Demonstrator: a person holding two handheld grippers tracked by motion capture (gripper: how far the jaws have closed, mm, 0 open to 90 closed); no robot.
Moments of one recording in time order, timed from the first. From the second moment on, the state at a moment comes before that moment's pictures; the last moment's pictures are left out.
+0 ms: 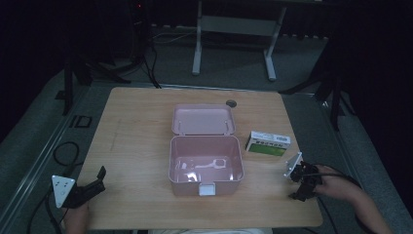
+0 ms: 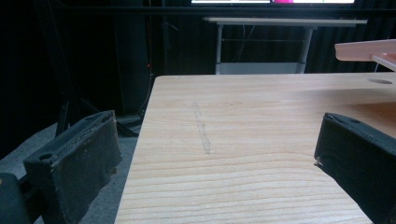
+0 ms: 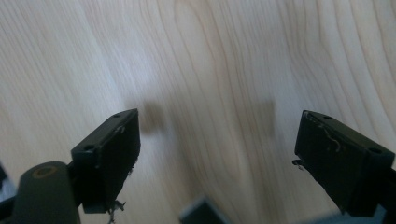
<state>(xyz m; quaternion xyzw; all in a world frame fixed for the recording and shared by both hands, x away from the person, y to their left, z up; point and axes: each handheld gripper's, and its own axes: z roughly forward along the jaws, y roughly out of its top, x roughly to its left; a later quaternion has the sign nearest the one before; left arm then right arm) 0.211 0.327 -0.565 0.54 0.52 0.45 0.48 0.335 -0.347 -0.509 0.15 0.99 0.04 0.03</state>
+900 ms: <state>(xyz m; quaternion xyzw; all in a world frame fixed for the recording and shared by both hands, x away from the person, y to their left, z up) 0.211 0.328 -0.565 0.54 0.52 0.45 0.49 0.350 -0.303 -0.482 0.09 1.00 -0.02 -0.03</state>
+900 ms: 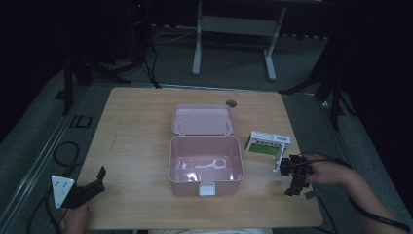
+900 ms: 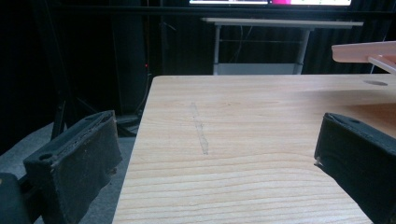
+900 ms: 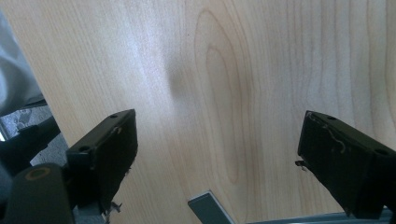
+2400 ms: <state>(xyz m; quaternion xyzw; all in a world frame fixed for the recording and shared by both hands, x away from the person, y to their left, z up) 0.211 0.329 -0.565 0.54 0.51 0.44 0.49 0.452 -0.277 -0.410 0.08 0.99 -0.01 0.06</state>
